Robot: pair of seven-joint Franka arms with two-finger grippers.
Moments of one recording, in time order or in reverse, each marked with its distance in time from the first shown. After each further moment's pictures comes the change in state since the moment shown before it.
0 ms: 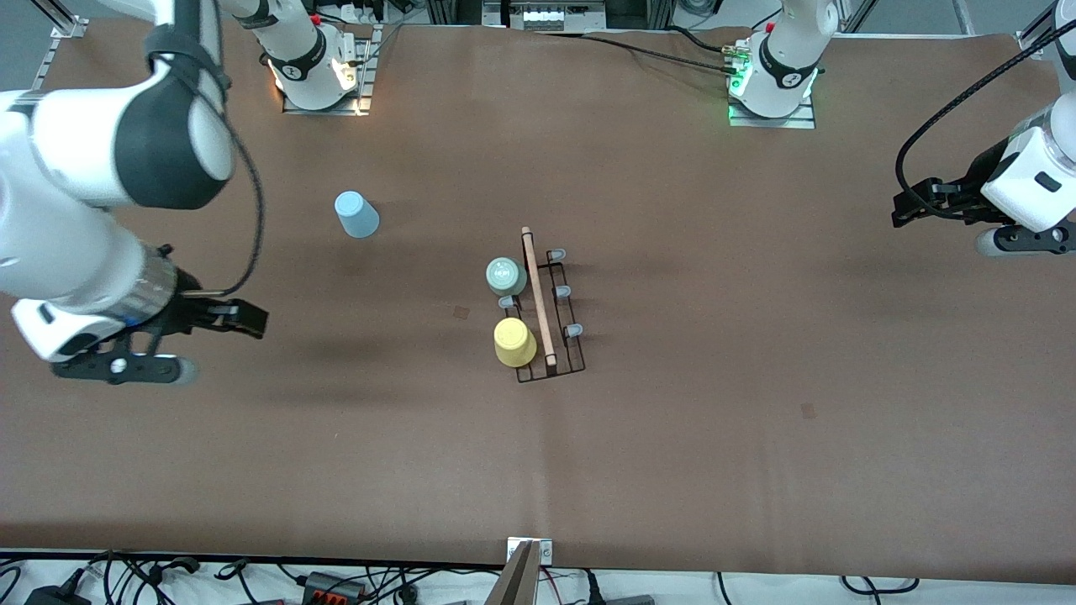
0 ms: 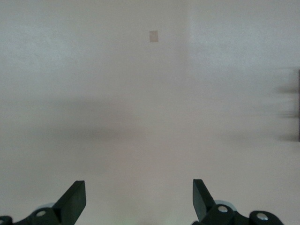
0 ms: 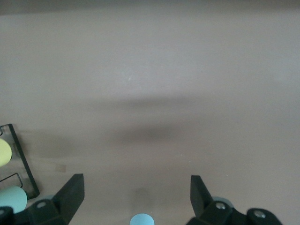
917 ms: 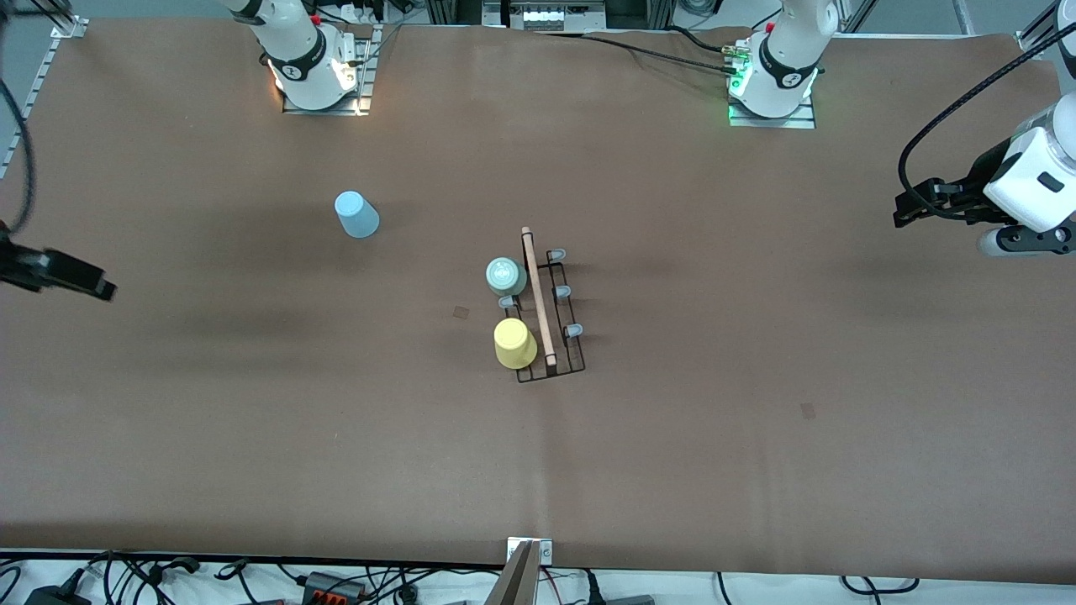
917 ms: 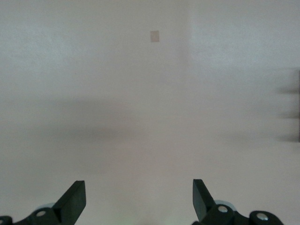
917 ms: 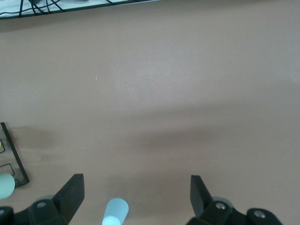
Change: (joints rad) left arm 0.003 0.000 0.002 0.000 0.000 0.000 0.000; right arm -0.510 -0.293 0.498 -0.179 -0.223 -0.001 -0.043
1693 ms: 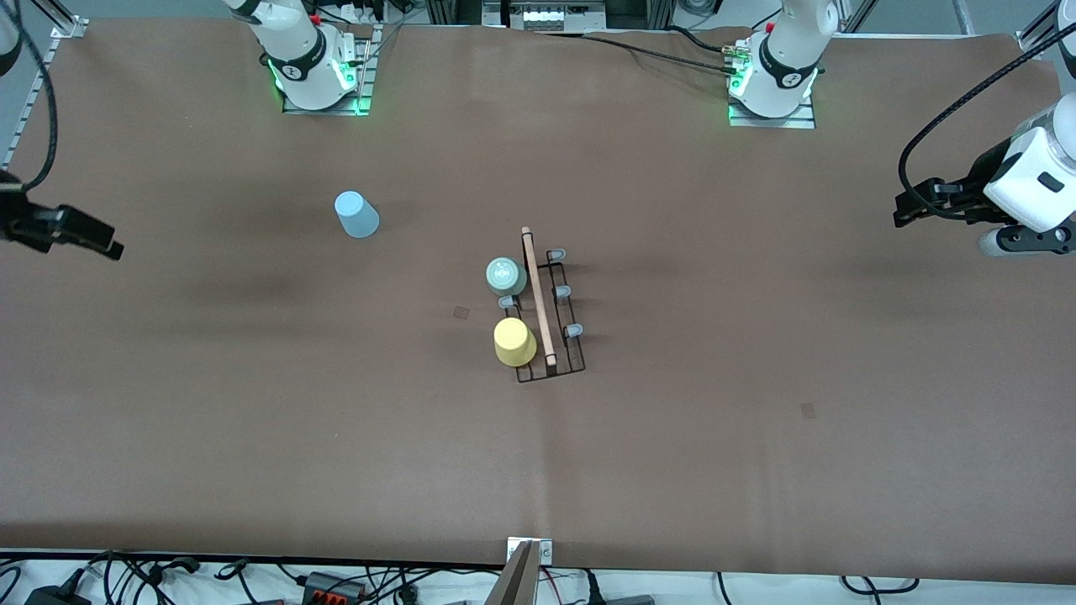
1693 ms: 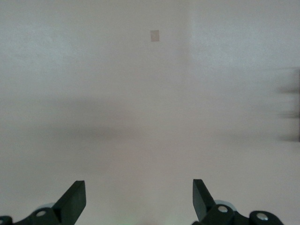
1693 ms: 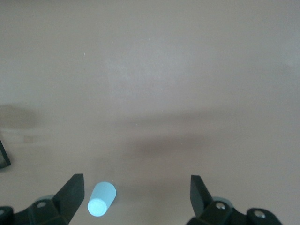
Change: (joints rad) left arm 0.000 0.000 0.000 0.000 0.000 -0.002 0.000; right arm -0.068 -0.234 0.101 -0.374 -0.072 0.130 -0.003
